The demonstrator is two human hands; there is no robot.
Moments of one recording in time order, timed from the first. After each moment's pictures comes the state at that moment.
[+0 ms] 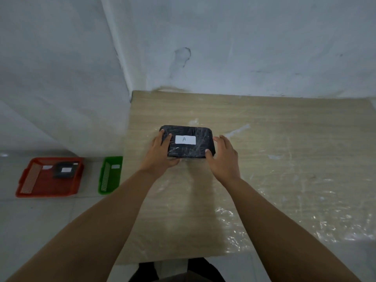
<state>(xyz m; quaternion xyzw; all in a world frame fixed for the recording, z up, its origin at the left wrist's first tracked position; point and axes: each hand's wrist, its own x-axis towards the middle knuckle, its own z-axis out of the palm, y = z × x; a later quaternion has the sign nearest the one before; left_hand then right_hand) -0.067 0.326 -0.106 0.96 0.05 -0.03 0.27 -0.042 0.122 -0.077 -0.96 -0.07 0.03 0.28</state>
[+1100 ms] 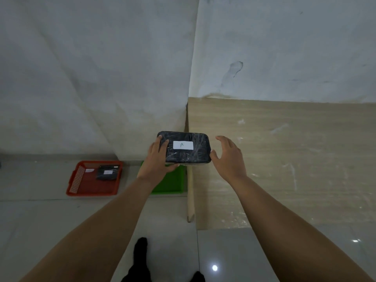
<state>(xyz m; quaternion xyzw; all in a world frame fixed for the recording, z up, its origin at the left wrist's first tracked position) -0.224 0.531 -0.077 0.96 0.07 0.01 0.28 -0.175 0.313 -0.040 -0.94 -0.13 -0.03 0.30</state>
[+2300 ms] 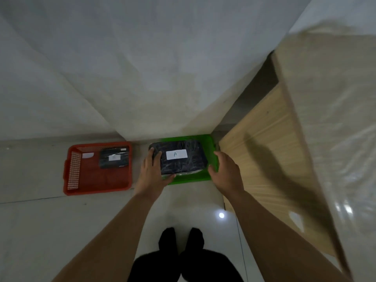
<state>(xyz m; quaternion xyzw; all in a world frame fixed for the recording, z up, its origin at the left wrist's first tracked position) -0.134 0.754 -0.379 0.93 0.13 -0.16 0.31 -0.089 0.537 -0.361 -0.95 -0.01 0.17 0.25</state>
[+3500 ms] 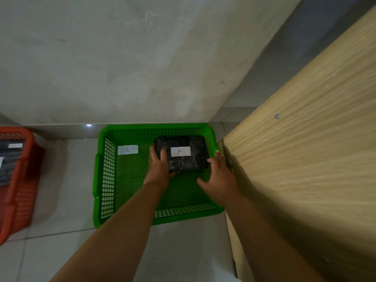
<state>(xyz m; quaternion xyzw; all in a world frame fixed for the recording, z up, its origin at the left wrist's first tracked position) 0.014 0.640 -0.838 0.91 0.15 -0.16 0.36 0.013 0.464 -0.768 -0.96 -0.04 0.22 0.16</state>
